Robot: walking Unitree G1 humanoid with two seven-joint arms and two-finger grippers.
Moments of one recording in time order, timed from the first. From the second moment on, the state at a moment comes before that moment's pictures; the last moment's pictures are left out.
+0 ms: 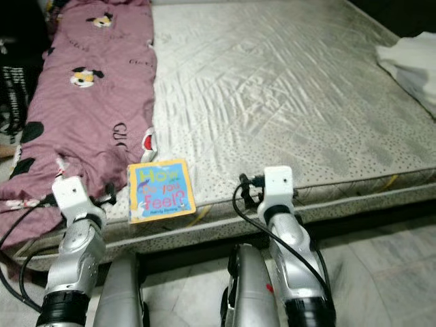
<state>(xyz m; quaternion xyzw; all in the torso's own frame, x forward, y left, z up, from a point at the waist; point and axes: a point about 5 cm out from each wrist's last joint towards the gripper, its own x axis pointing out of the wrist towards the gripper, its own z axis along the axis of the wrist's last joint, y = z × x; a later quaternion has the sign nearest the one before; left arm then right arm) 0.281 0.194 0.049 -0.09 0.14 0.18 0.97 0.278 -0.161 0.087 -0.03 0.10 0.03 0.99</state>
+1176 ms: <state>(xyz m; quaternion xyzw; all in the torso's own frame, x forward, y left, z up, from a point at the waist) 0.306 0.178 0.029 -0.10 0.19 0.11 0.97 0.263 -0.175 0.099 -0.02 0.10 0.01 0.99</state>
